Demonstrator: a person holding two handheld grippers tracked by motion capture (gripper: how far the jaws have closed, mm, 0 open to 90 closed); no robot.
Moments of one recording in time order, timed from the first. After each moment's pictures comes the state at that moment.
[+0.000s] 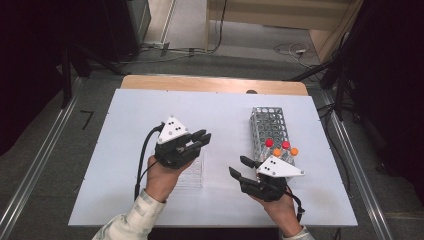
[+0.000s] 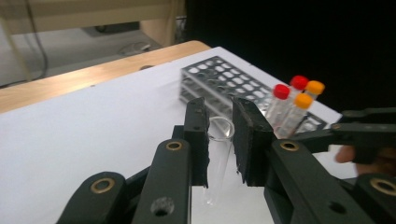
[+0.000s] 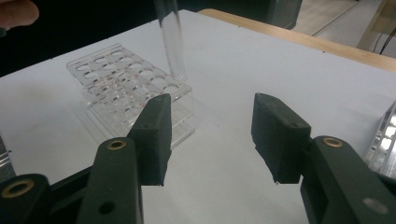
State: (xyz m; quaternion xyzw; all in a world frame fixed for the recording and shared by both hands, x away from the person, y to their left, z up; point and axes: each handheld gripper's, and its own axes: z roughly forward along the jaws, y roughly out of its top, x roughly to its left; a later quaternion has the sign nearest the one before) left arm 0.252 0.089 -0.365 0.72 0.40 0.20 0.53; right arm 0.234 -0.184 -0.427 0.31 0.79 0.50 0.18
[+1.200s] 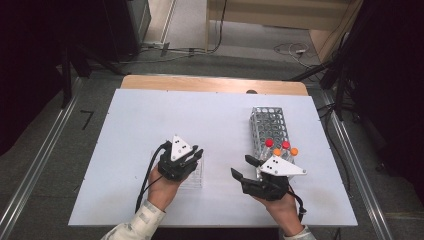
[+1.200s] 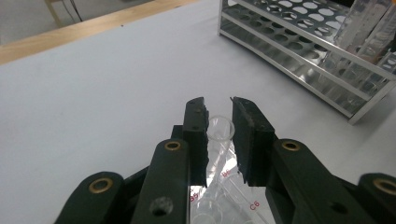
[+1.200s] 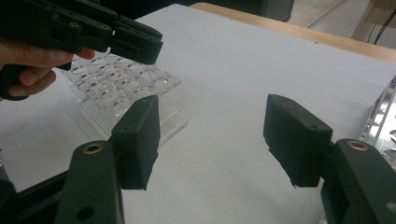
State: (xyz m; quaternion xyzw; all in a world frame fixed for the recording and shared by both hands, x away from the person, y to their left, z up) left arm 0.254 0.081 -0.435 0.76 0.42 0.23 0.44; right arm 0.236 -0.190 -0.430 0.32 0.79 0.49 0.18
